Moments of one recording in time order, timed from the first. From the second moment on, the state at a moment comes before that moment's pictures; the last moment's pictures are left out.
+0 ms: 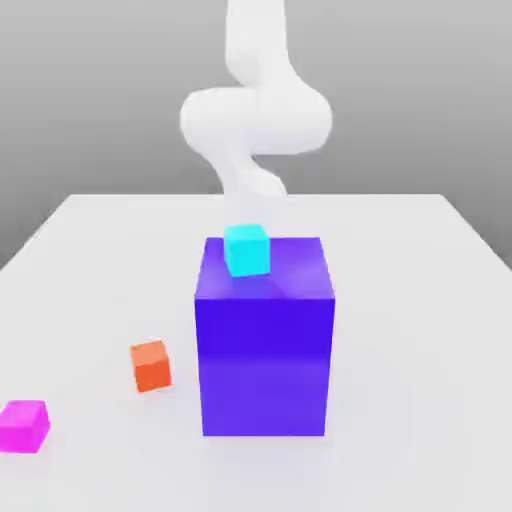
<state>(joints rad) 0.01 -0.71 -0.06 -2.31 0.01 2.33 0.74</state>
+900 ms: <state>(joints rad) -0.14 0.27 -0.46 -2.41 0.33 2.66 -0.06</state>
